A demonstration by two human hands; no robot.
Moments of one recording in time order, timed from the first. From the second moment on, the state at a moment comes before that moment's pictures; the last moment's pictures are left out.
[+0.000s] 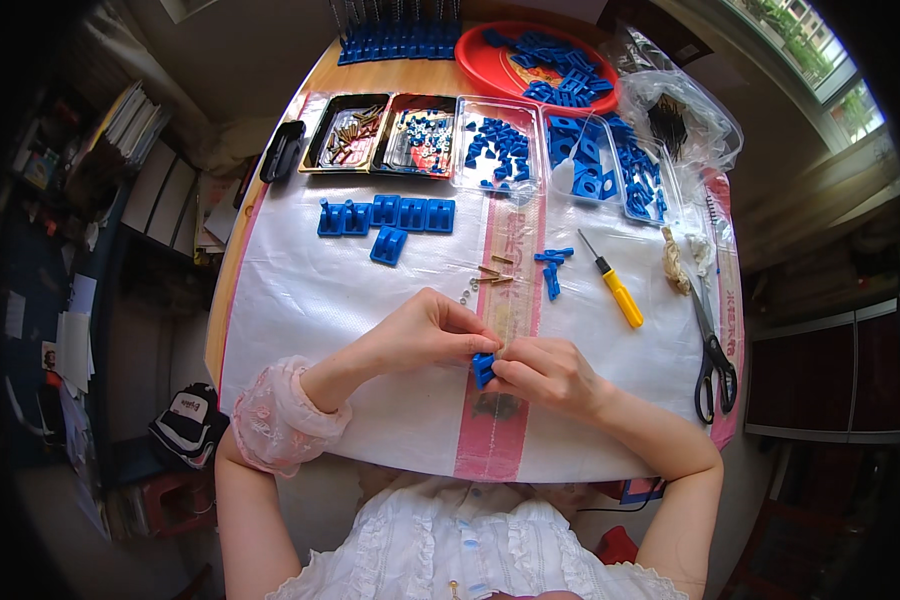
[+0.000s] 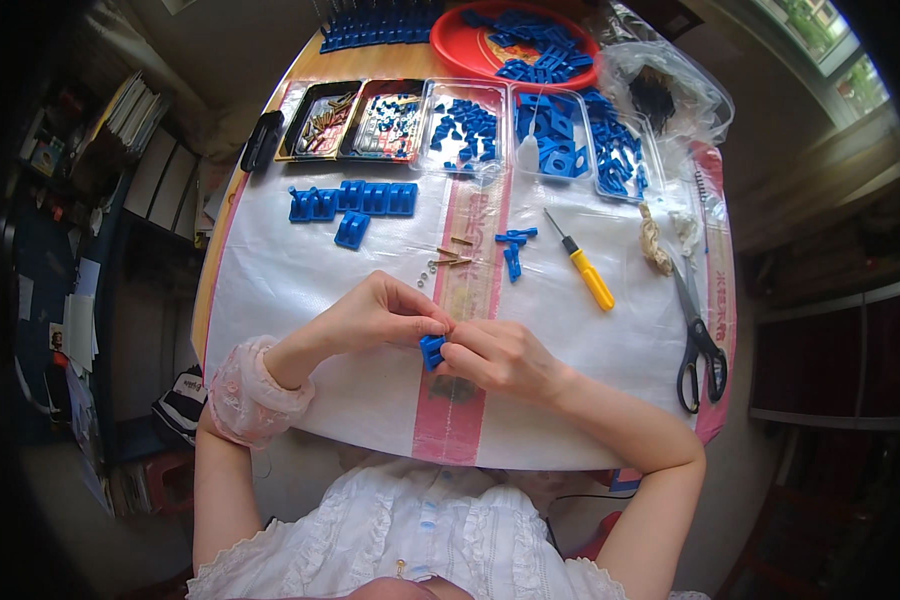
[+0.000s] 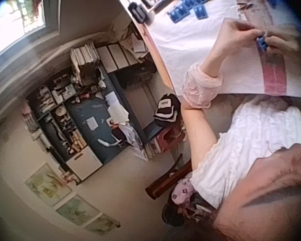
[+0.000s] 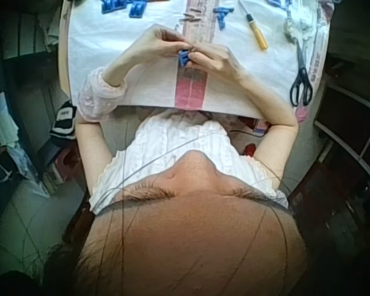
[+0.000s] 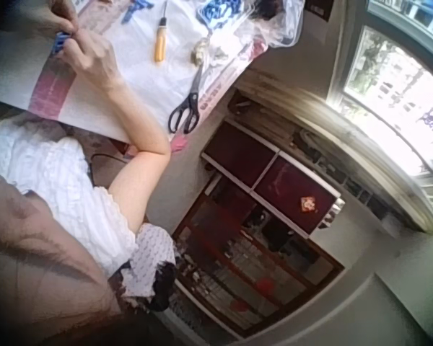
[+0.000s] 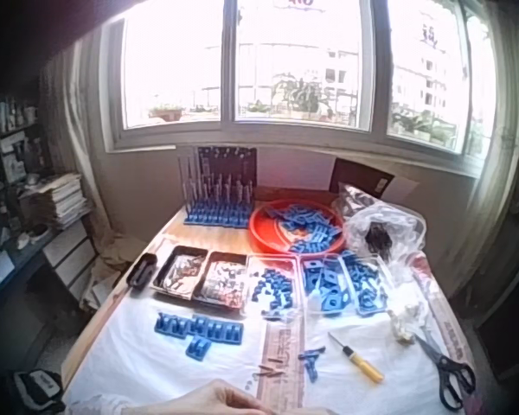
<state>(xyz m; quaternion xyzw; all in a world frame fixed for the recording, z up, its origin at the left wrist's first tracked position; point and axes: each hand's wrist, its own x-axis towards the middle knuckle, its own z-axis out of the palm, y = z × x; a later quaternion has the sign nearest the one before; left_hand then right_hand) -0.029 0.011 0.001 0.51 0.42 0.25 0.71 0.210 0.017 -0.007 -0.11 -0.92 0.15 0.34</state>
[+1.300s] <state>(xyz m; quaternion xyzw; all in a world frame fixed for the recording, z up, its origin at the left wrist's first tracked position) -0.020 0.012 0.004 0.26 0.25 0.38 0.85 0.217 0.035 0.003 -0.34 -0.79 0.30 0.42</state>
